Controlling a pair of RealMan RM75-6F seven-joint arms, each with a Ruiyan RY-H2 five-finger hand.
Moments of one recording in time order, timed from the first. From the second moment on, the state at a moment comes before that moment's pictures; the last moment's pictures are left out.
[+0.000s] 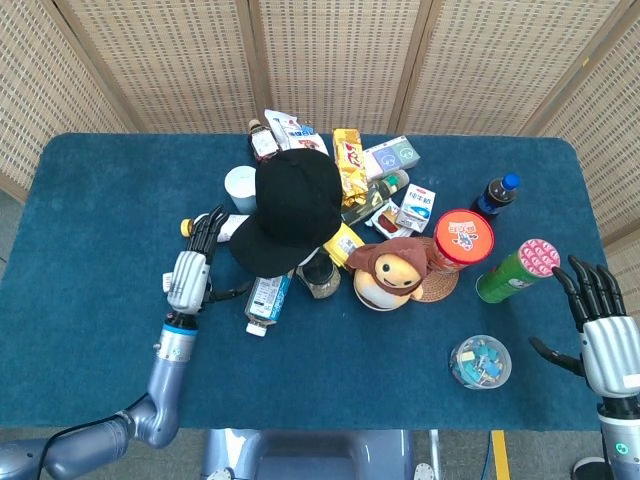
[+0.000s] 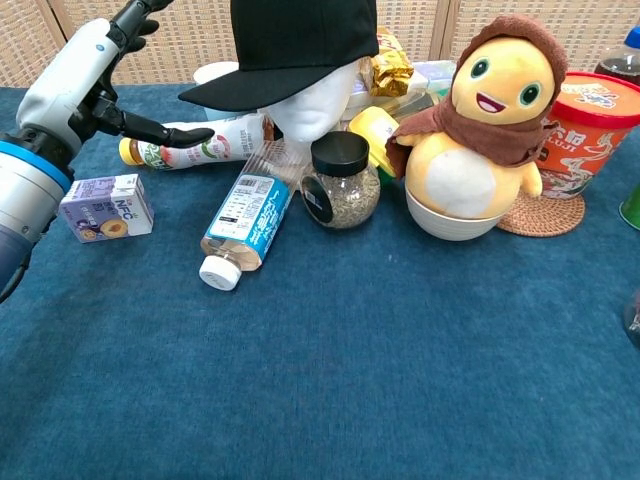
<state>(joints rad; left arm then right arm) -0.56 -1.90 -0.30 -1.15 1.49 1.42 -0.26 0.11 -1.14 0.11 -1.54 -1.65 1.67 0.11</state>
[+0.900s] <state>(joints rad) -0.61 -2.03 -0.36 -0.98 1.48 1.56 -0.31 0.11 -1.14 0.10 -1.54 -1.67 1.67 0.13</state>
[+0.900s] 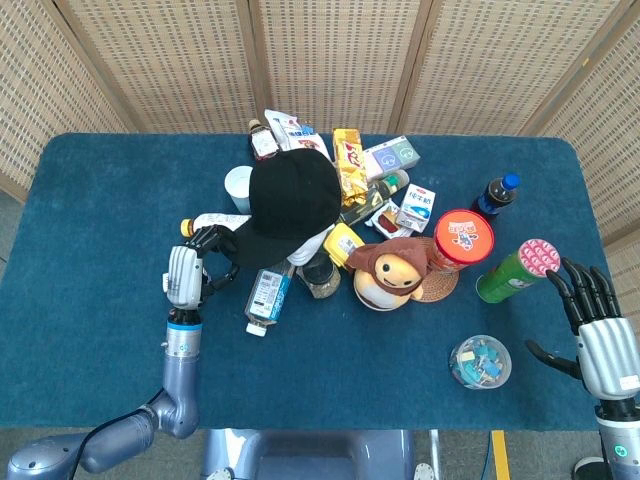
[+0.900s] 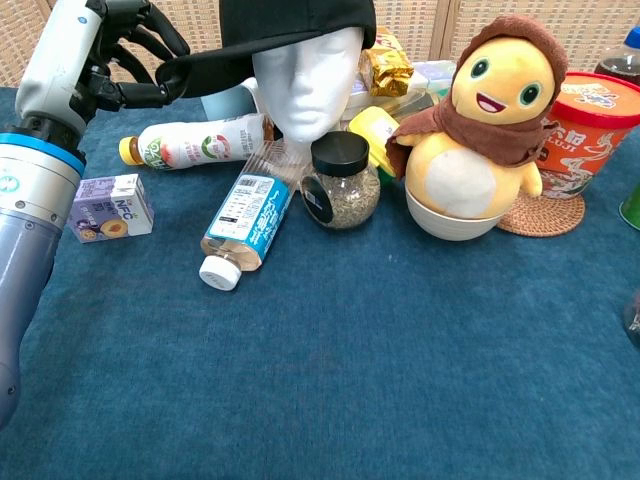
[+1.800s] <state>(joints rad) -0.72 -1.71 -0.62 -1.40 1.47 1.62 -0.09 0.12 -1.14 0.09 -1.54 -1.67 1.65 0.12</state>
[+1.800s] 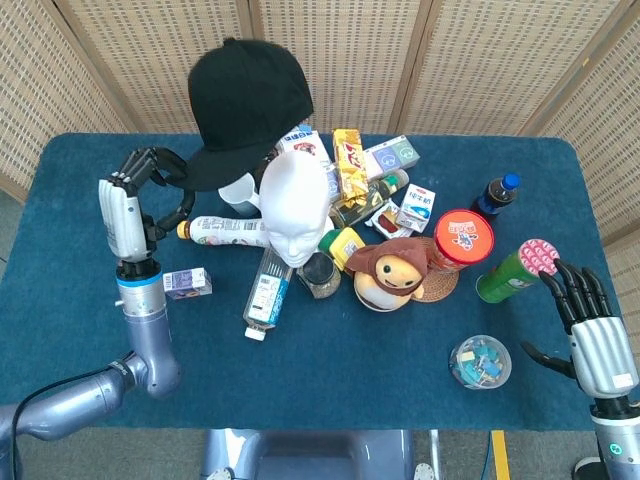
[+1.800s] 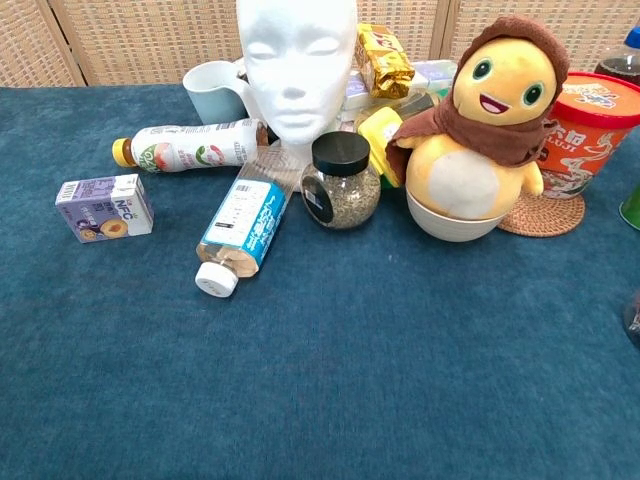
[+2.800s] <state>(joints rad) -0.55 -1.71 -0.52 -0.78 1.29 1.56 -0.54 0.12 -1.15 0.06 -1.57 -1.74 1.66 0.08</state>
